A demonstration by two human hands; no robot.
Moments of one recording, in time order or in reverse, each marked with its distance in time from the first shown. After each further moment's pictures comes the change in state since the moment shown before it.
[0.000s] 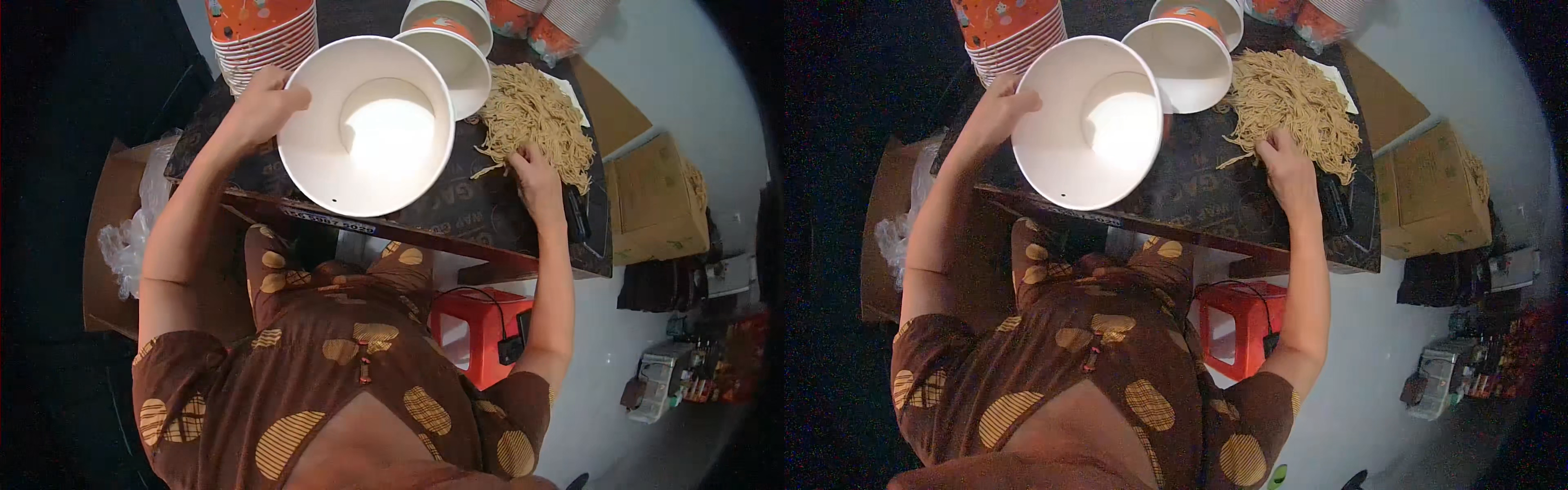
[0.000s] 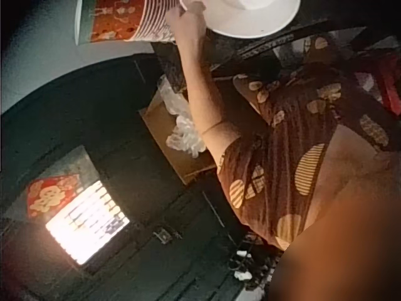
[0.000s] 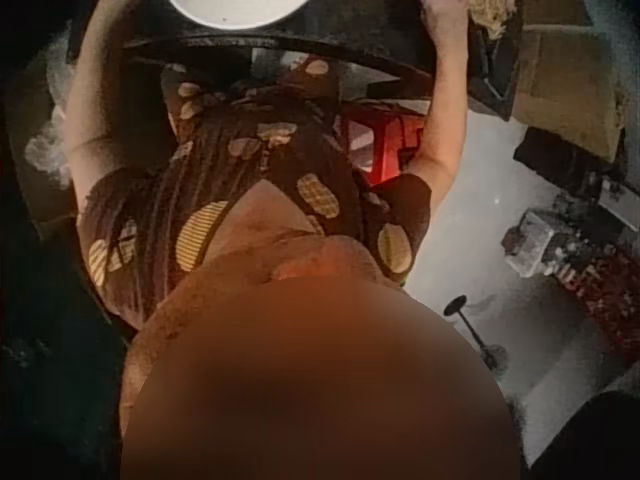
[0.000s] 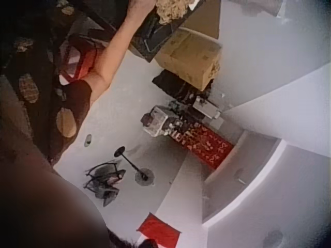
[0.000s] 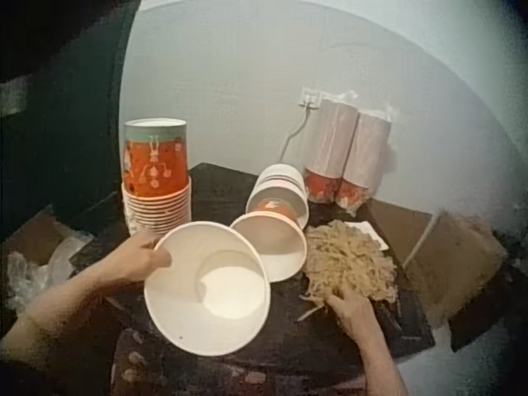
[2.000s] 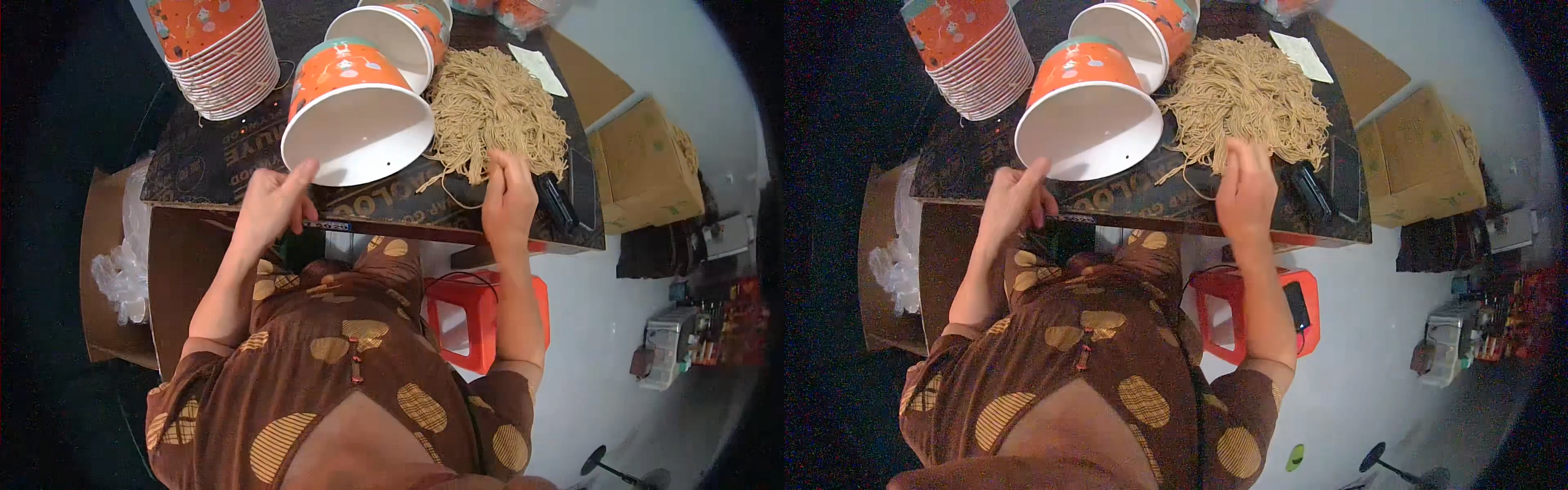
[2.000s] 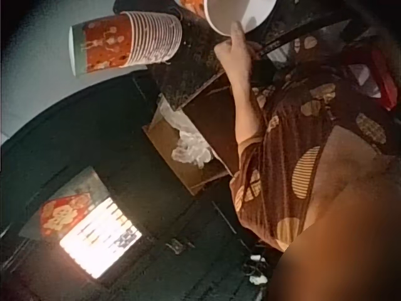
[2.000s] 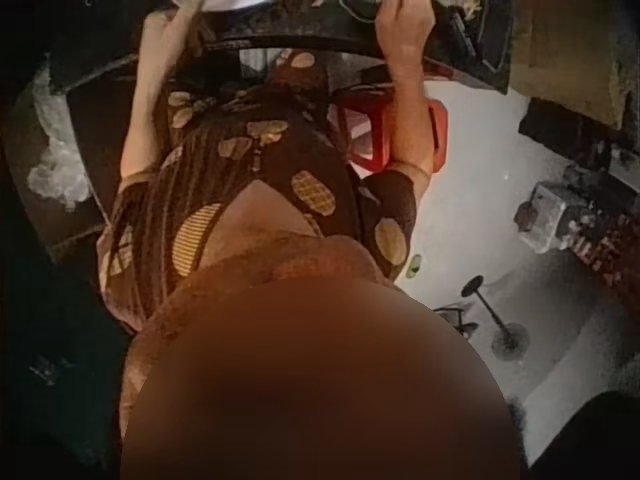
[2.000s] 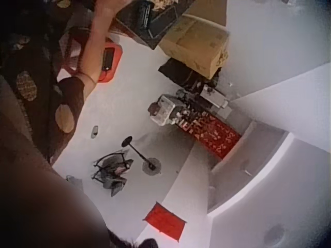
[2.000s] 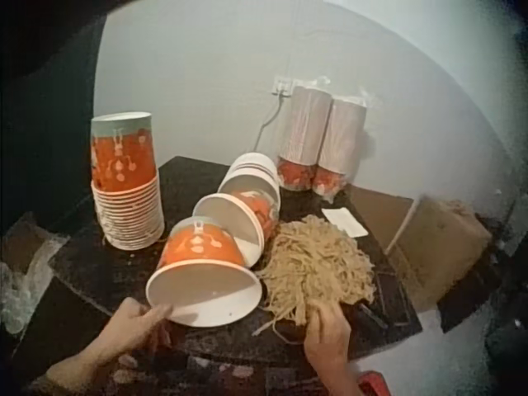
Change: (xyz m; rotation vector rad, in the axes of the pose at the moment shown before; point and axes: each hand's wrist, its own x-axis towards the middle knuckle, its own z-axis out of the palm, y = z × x) left_hand -0.032 0.005 0.096 -0.168 -0.056 -0.312; right_hand -0.008 -0.031 -0.026 0.326 0.292 0.397
